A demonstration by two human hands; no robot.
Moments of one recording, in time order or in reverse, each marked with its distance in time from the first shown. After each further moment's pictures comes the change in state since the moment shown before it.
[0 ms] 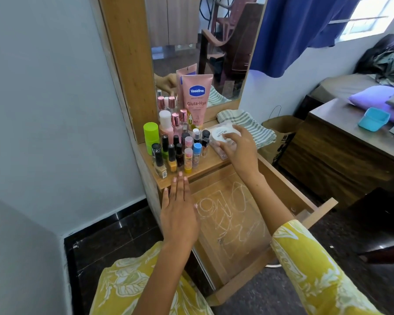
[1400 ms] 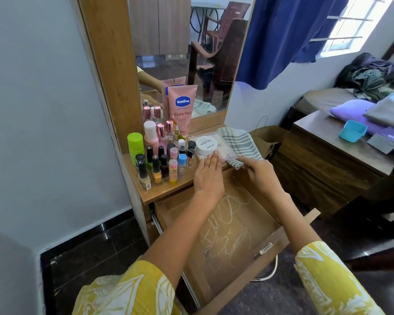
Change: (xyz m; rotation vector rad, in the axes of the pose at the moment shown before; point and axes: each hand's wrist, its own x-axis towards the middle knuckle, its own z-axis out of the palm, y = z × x) left_hand 0.113 0.092 -0.003 0.188 -0.095 0.301; right_hand -0.010 0.081 -0.058 -0.158 -0.134 -0.248
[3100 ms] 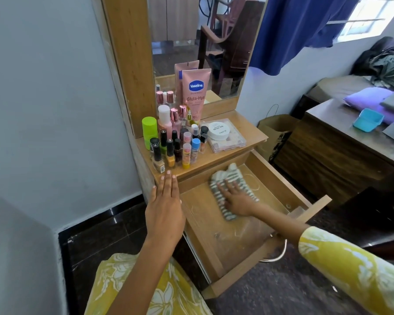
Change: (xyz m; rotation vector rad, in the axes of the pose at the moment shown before) left_hand -0.146 -0.072 0.016 -0.139 0.000 -0.276; right_hand -0.061 -0.041 0.086 -0.266 -0.934 0.150
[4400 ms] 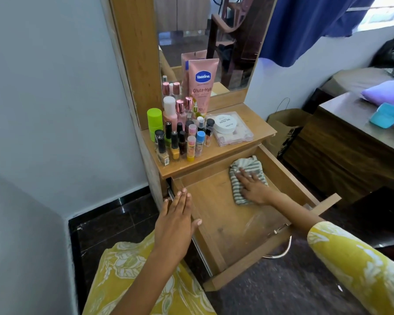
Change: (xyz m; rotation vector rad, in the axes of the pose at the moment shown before) left_hand -0.027 0.006 0.035 0.083 -0.187 0.112; right_hand 0.009 0.038 -0.011 0.060 -0.019 0.053
